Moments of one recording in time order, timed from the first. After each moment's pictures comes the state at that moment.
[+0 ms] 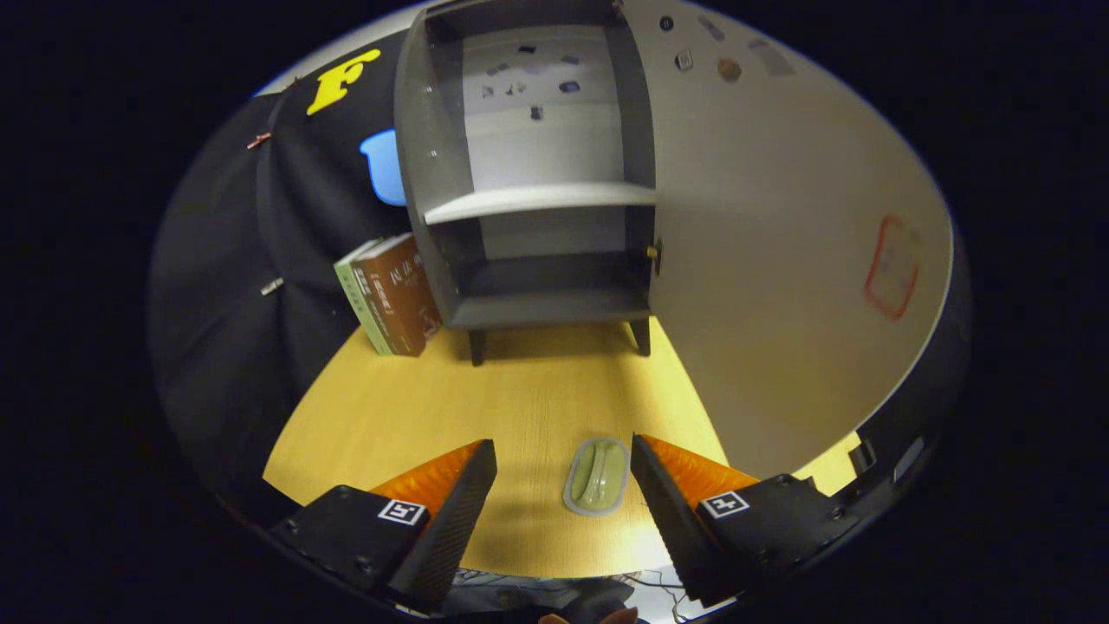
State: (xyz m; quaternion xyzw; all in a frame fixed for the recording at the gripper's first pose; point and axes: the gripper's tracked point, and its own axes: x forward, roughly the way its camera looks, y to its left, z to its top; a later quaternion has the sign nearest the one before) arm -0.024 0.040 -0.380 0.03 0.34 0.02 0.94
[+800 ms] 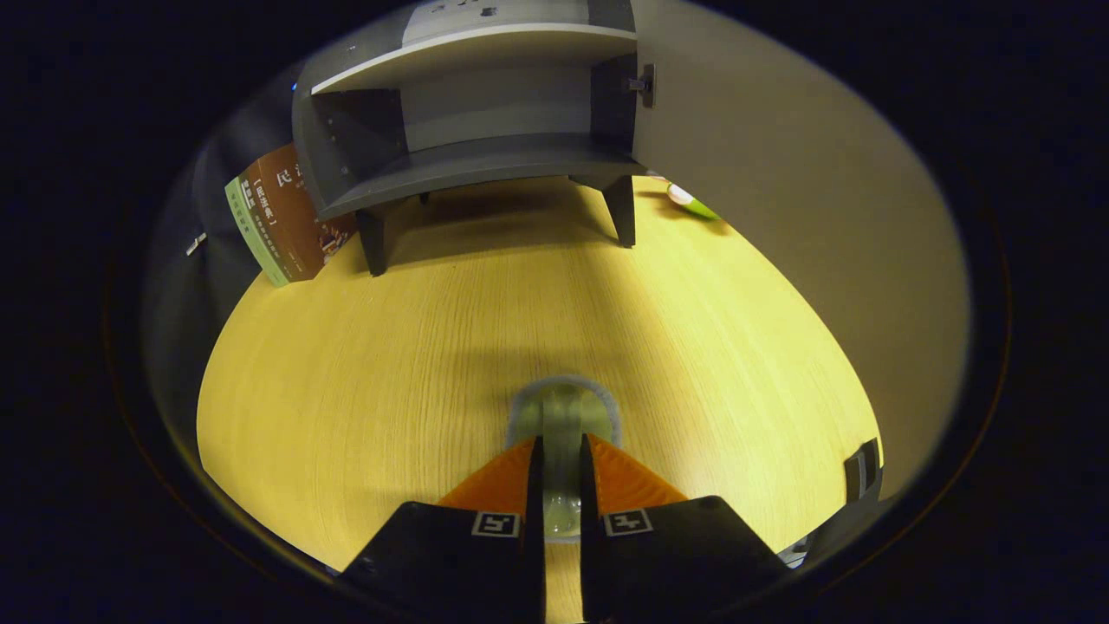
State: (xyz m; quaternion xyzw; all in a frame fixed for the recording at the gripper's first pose) arm 0.014 0.003 -0.539 0.01 0.43 -0.03 0.90
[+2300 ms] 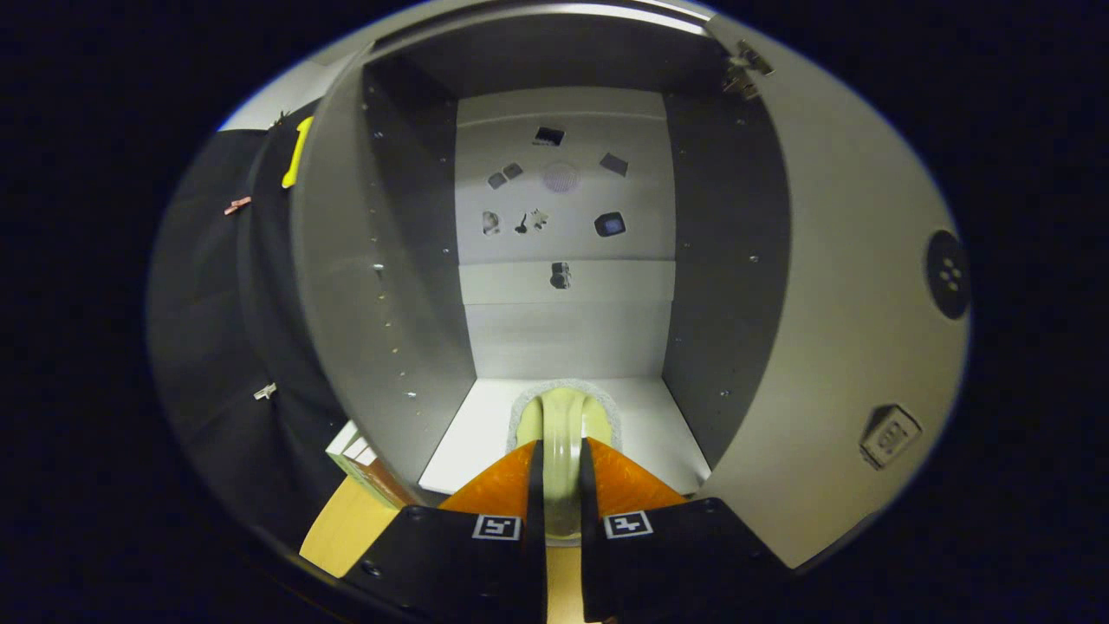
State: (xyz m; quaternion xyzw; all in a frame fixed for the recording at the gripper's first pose) arm 0.288 0.075 -0.128 0.02 0.21 0.05 0.98
